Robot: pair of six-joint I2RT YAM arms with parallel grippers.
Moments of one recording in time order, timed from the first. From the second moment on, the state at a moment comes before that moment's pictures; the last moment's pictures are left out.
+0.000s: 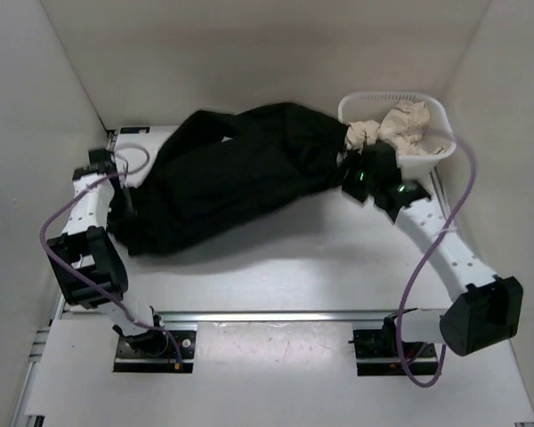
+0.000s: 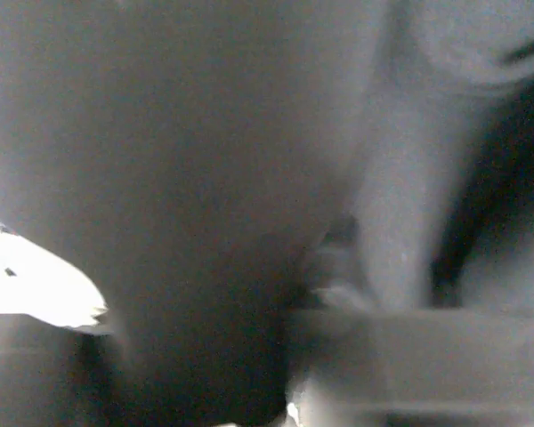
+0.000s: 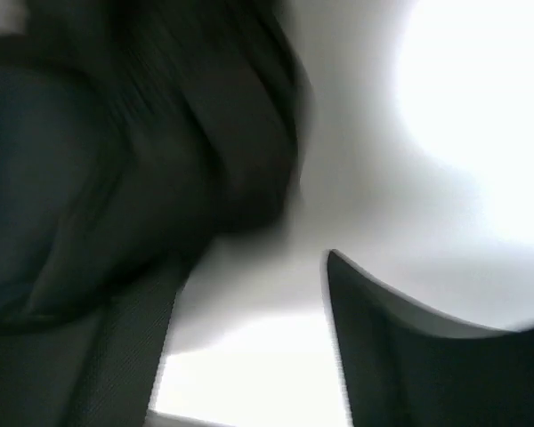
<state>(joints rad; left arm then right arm) 0.27 1.61 1.35 -0.96 -0.13 0.00 0.37 1.31 1.24 -0.53 0.03 0.80</state>
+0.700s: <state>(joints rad) 0.61 1.42 0.86 -0.92 -0.18 0.00 0.38 1.52 1.03 -0.58 0.15 0.81</state>
